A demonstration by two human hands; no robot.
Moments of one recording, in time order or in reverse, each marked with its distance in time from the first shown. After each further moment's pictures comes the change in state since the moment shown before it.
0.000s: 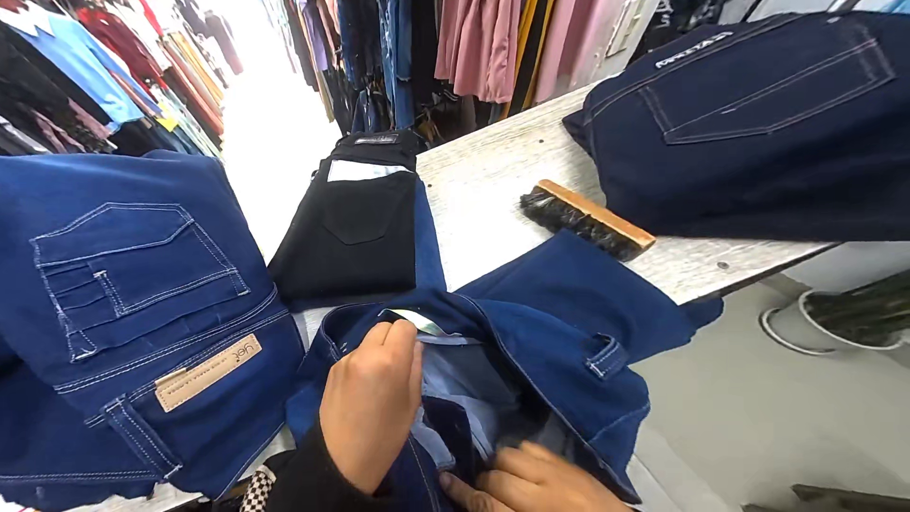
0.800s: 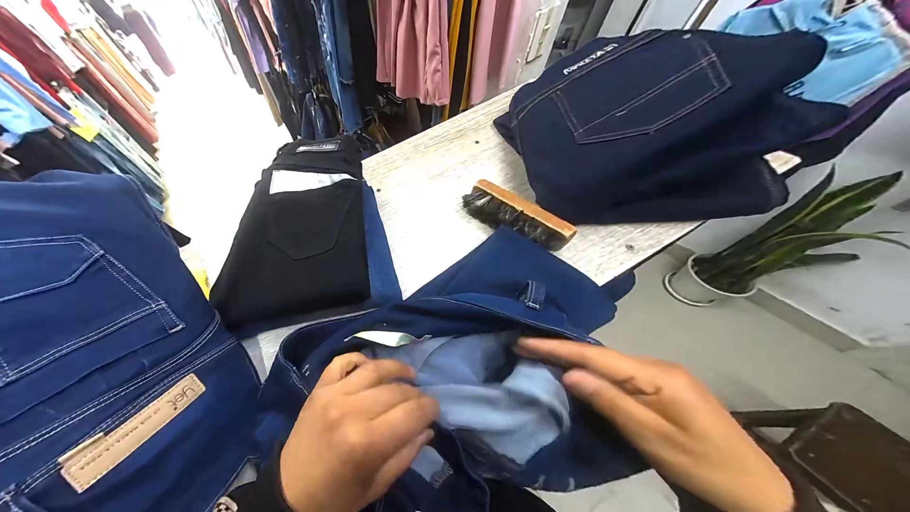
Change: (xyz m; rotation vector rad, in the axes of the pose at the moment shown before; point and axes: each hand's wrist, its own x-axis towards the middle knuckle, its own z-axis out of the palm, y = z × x) left_hand -0.009 -0.028 0.009 -0.341 -0.111 0.522; right_hand -0.041 0.071 -0.065 0.340 0.197 0.643
